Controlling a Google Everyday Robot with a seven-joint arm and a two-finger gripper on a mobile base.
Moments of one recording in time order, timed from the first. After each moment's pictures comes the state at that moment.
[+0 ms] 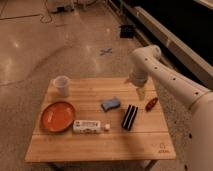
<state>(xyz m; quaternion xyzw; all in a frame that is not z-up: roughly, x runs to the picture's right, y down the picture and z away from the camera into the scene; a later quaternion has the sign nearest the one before) 0.146 0.005 0.836 -0.29 -0.13 -0.26 0.91</state>
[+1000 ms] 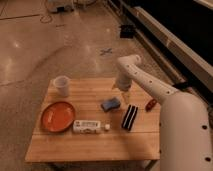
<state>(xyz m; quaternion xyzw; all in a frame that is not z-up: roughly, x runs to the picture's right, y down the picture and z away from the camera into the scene) 0.077 0.058 0.929 -0.31 -0.17 -0.27 0.90</state>
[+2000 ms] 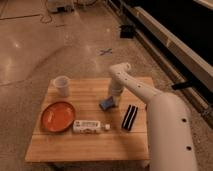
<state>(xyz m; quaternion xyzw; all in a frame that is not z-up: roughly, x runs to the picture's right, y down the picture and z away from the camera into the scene) 0.042 0.065 0.968 -0.31 -0.18 -0.29 0.89</state>
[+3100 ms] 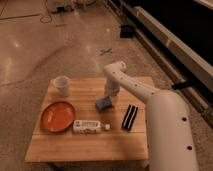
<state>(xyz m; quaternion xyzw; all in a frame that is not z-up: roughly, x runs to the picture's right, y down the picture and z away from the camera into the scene) 0.046 0.071 0.948 -0.31 -0.16 -0.30 0.89</state>
